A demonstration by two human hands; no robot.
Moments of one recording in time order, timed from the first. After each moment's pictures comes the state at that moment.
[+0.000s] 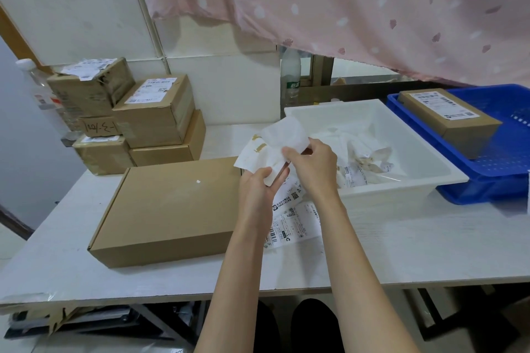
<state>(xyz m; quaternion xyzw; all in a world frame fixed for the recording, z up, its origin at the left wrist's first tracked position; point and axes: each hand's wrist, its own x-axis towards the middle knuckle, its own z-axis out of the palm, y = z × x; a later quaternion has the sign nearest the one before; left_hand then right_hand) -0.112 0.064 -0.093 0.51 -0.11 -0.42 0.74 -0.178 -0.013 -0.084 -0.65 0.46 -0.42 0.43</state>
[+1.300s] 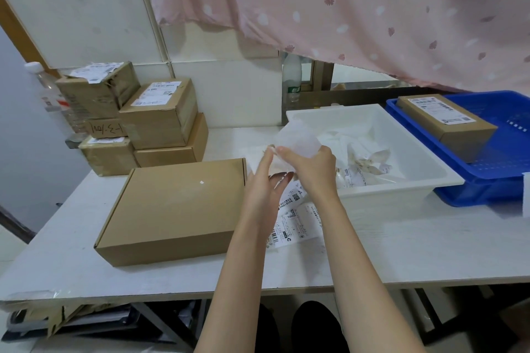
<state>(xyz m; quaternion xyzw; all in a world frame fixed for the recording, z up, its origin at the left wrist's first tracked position) -0.108 0.066 -0.089 0.45 -0.16 -0.49 0.73 -0.178 -0.003 -0.075 -0.61 0.45 -0.44 0.49</state>
